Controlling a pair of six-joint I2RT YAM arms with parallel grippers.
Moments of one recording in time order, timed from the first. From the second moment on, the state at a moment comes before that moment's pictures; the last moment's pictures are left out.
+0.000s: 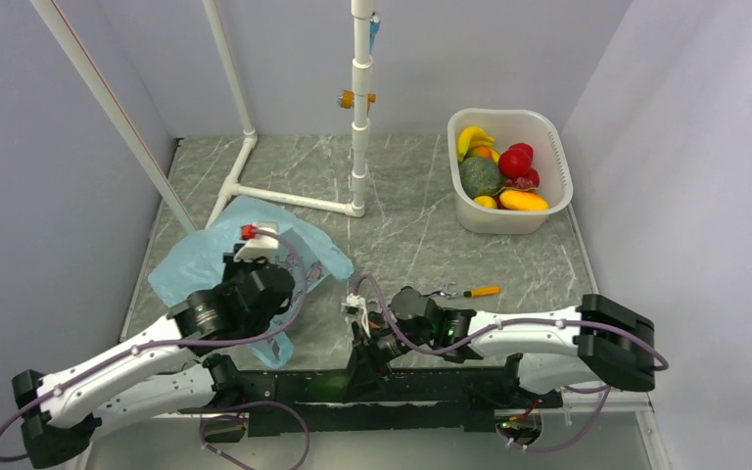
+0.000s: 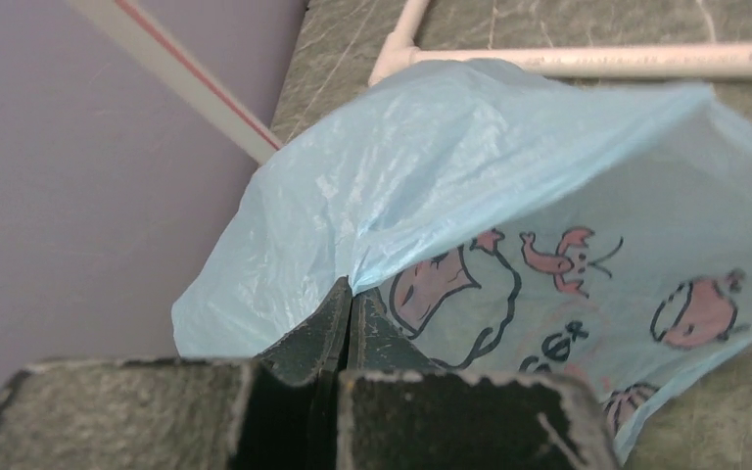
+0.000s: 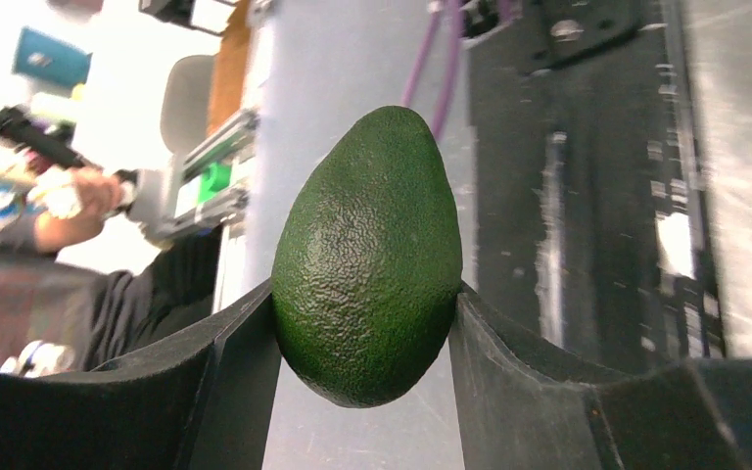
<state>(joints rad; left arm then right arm) -1.01 0.72 0.76 -0.77 -1.23 -0.33 1.25 1.31 0.52 0.49 -0.75 0.68</state>
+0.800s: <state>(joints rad) -1.01 0.91 0.86 -0.82 -1.13 -0.30 0.79 0.88 0.51 -0.28 0.14 0.57</state>
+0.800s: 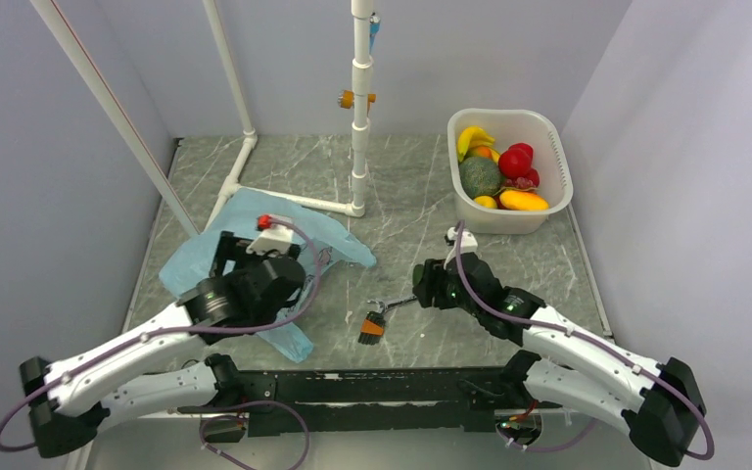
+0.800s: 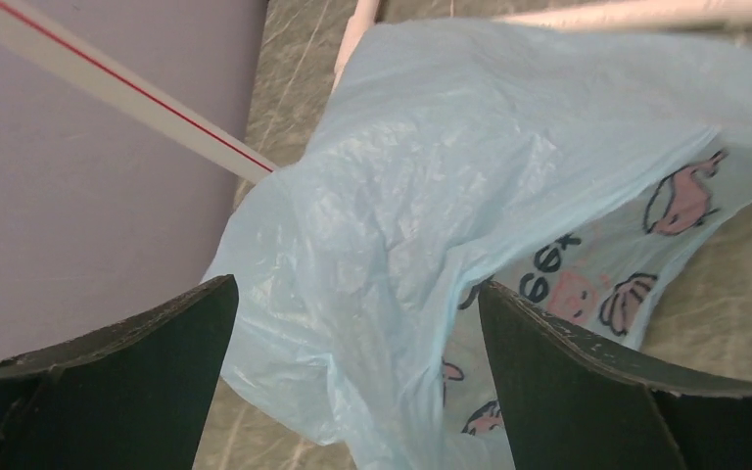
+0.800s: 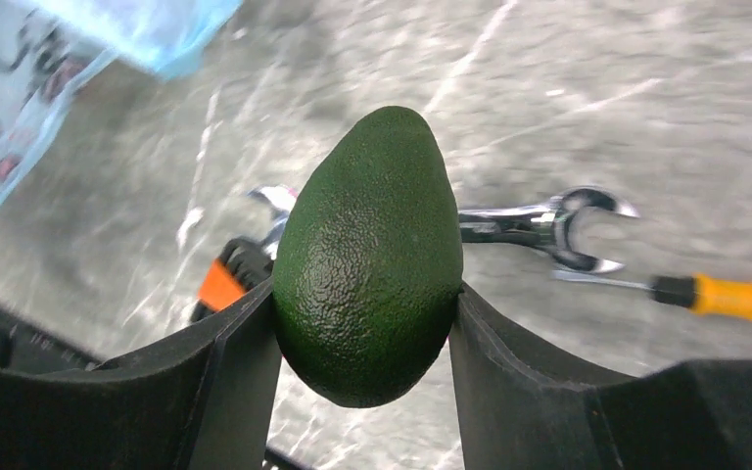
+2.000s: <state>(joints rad) -1.01 0.53 0.77 -0.70 -0.99 -0.21 0.11 1.54 1.16 -0.34 0.27 0.57</state>
